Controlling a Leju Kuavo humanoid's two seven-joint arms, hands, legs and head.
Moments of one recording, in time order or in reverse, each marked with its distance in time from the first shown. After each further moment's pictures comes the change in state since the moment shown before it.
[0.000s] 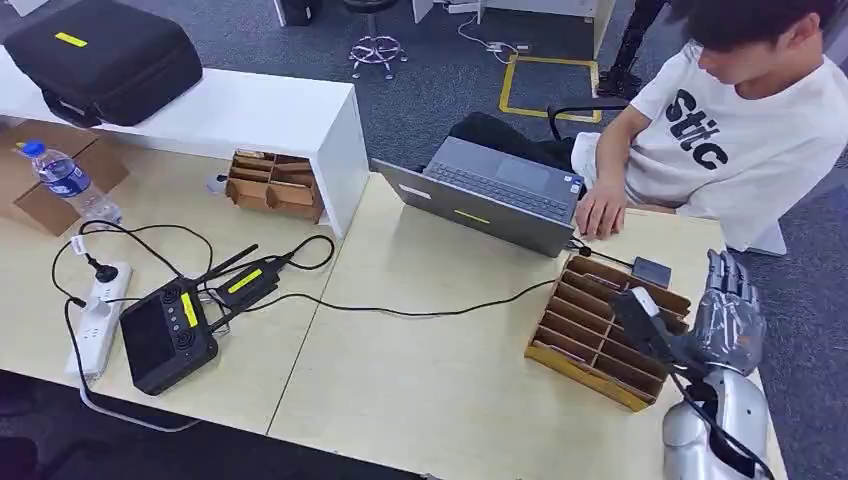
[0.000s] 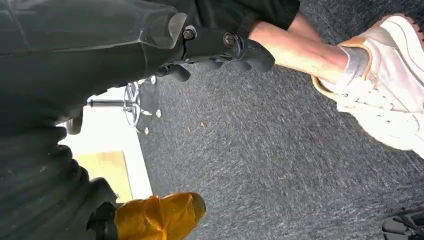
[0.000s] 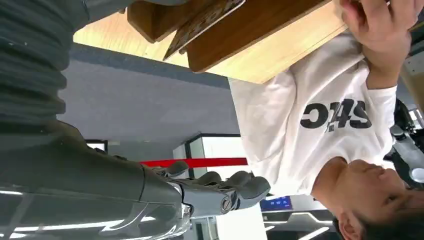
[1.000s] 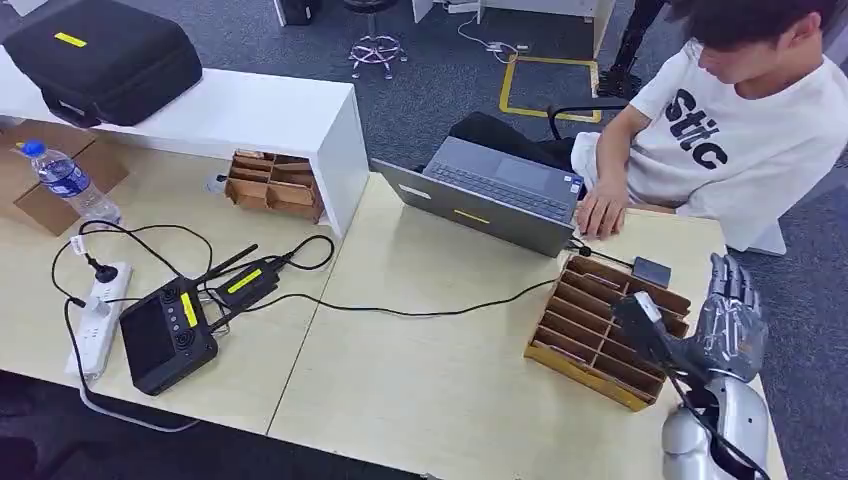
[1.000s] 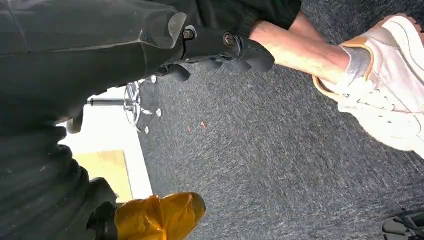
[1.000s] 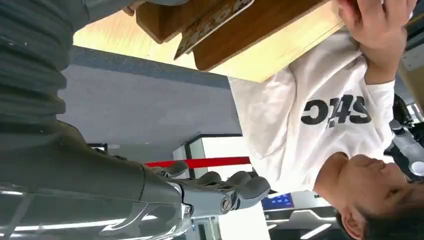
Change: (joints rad) left arm 0.001 0.001 0.008 0.000 0.000 0.002 0.000; right arm 0.031 -0.004 0.008 -0.034 -0.037 -0.017 -0.004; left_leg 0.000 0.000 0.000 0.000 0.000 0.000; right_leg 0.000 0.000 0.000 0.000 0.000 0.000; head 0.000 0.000
